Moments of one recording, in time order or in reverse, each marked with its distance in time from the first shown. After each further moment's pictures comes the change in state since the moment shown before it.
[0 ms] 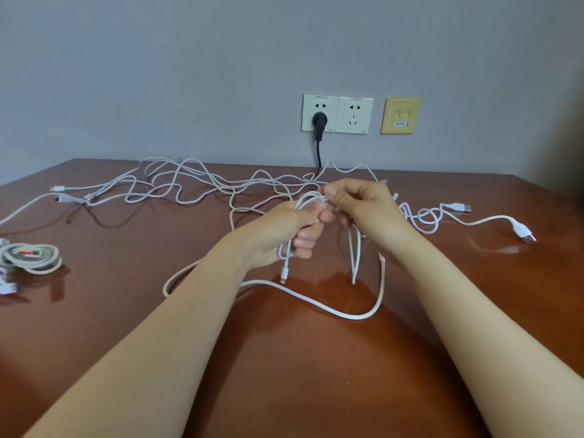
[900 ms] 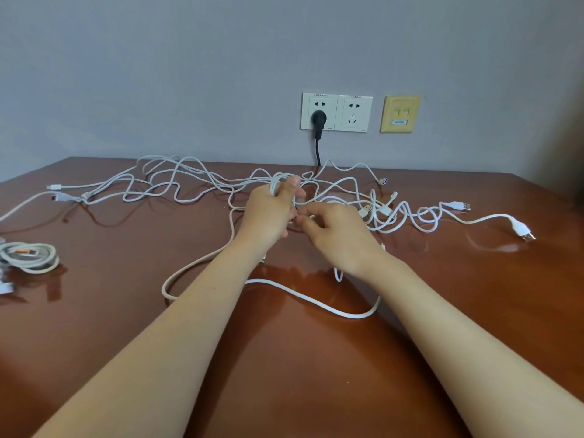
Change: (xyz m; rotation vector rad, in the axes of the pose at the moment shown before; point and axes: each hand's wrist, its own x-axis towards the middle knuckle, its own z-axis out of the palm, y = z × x) left_hand 0.017 -0.008 -0.011 0.149 0.619 0.213; right_hand -0.008 0.015 0.030 -0.659 -0.083 -0.131
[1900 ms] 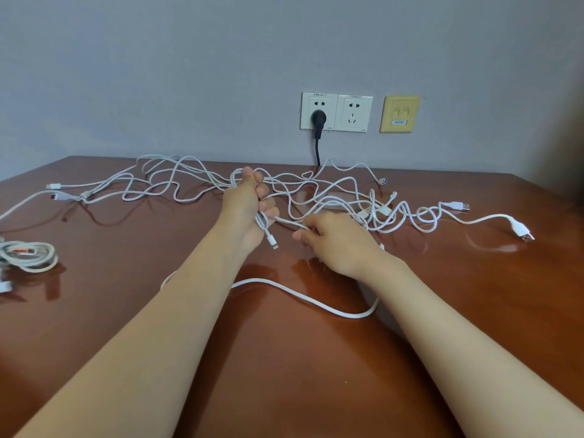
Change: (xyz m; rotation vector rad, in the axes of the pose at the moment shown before) left_hand 0.011 0.004 -0.018 -0.787 0.049 -0.260; right_hand -0.001 0.001 -0.003 -0.206 -0.198 0.075
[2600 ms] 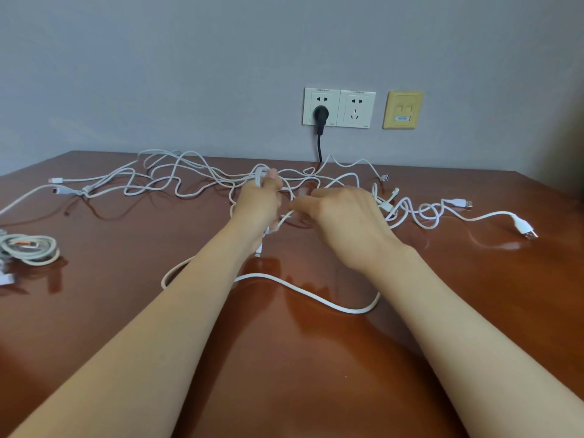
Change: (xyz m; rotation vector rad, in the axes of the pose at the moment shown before) left_hand -0.007 -0.010 0.004 0.599 0.044 0.116; right_hand -0.006 -0.012 -0.019 -0.477 0.397 -0.444
